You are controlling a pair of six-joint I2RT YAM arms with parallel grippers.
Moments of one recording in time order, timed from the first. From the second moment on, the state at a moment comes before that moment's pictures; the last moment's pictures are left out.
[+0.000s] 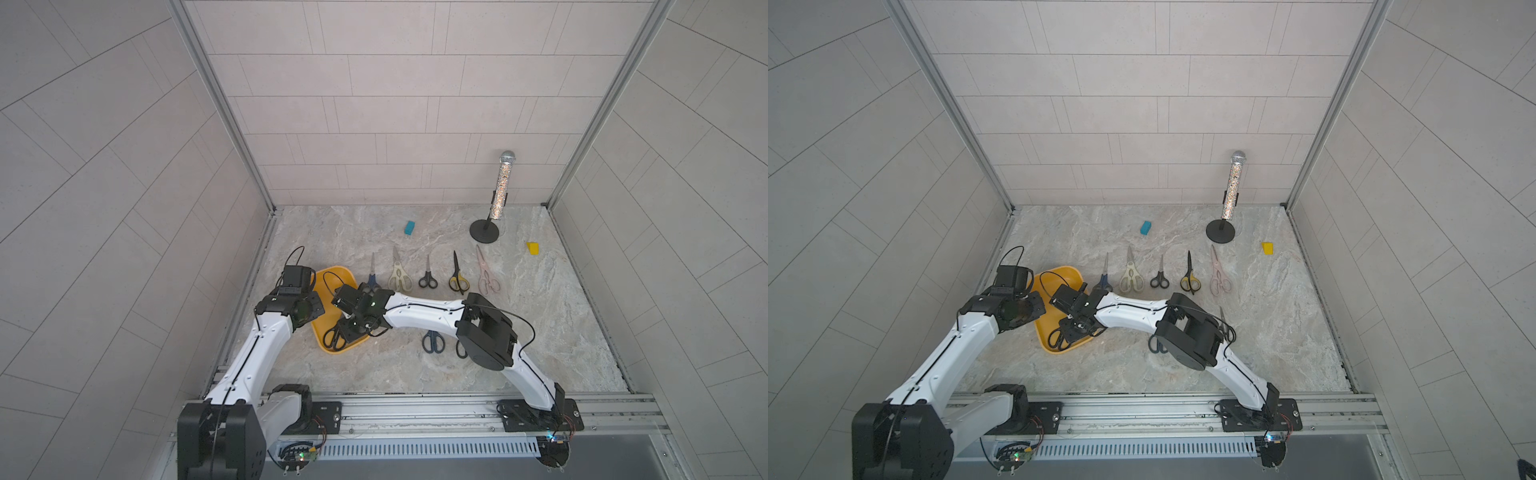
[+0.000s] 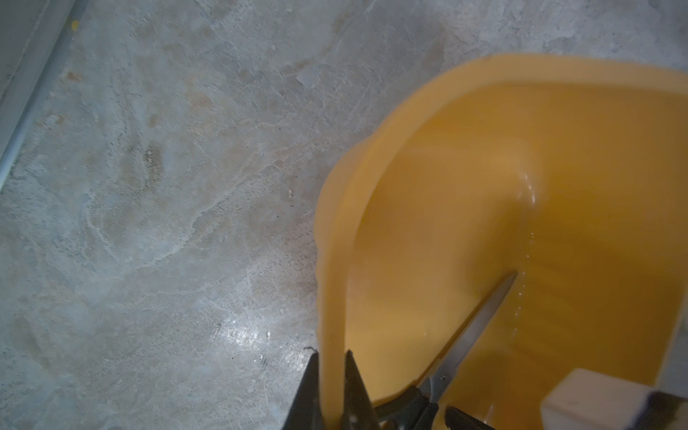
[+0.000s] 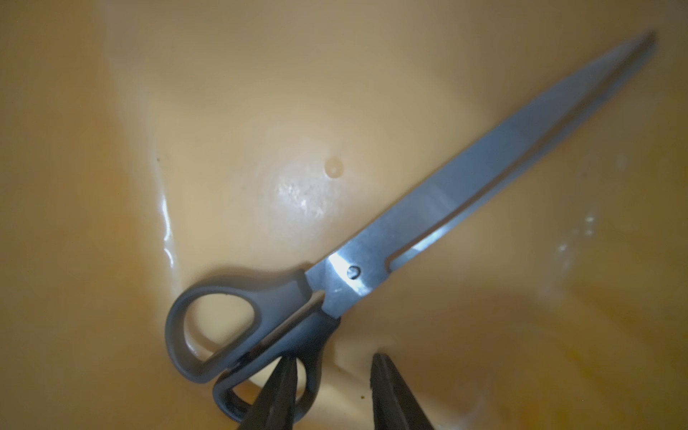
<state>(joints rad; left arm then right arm) -0.03 1.08 0.71 -0.75 -0.11 -0.48 1.09 2.30 1.85 -0.61 -0.09 0.58</state>
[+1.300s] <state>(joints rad) -0.03 1.08 0.72 -0.76 -0.13 -0.49 1.02 2.36 1.92 -0.54 -0.04 0.43</state>
